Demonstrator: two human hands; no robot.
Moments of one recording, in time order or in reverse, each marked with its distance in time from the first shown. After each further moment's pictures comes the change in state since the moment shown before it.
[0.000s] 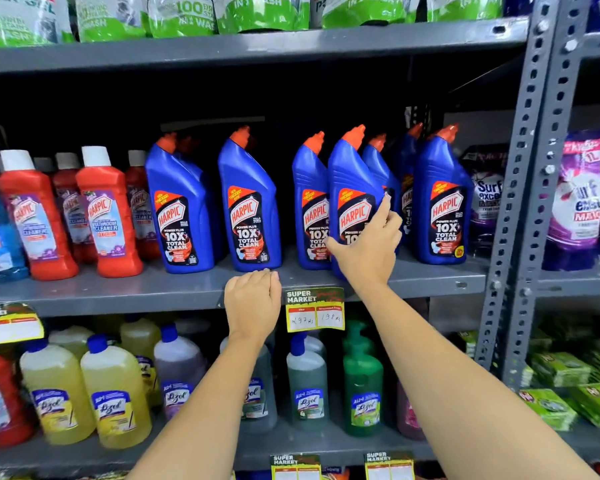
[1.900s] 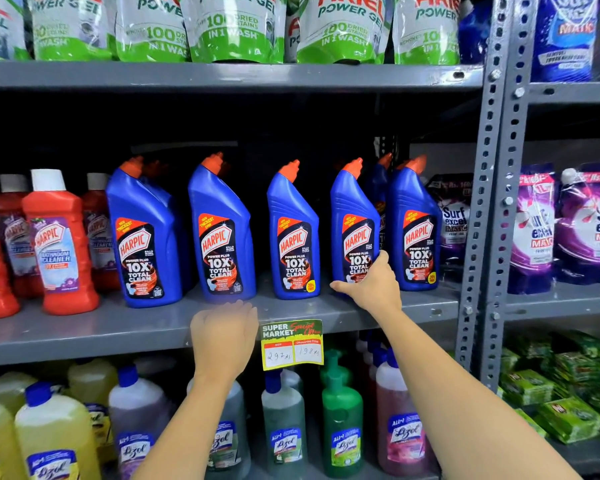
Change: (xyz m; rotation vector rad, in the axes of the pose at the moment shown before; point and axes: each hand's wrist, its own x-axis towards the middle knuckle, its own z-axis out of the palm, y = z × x) left_hand -0.004 -0.020 0.031 0.088 0.225 0.133; right_hand 0.037 0.064 -0.010 0.024 -0.266 0.170
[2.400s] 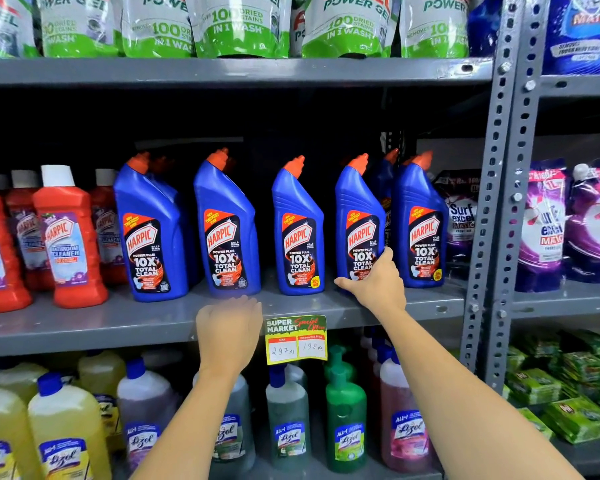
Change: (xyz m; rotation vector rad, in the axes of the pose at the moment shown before) left_hand 0.003 0.004 -0.010 -0.021 -0.036 -0.014; right_hand -0.002 0.002 0.005 -0.020 0.047 -0.015
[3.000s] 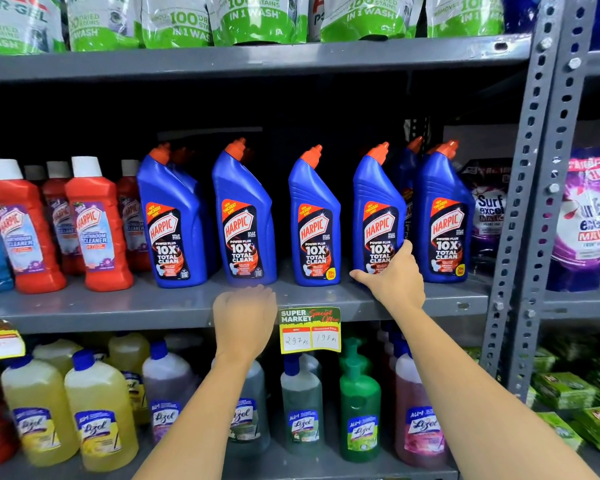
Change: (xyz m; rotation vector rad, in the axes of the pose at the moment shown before) left_hand 0.004 0.004 -0.009 -0.004 -0.104 -0.023; right_hand -0.001 0.004 0.003 -0.022 0.033 -0.003
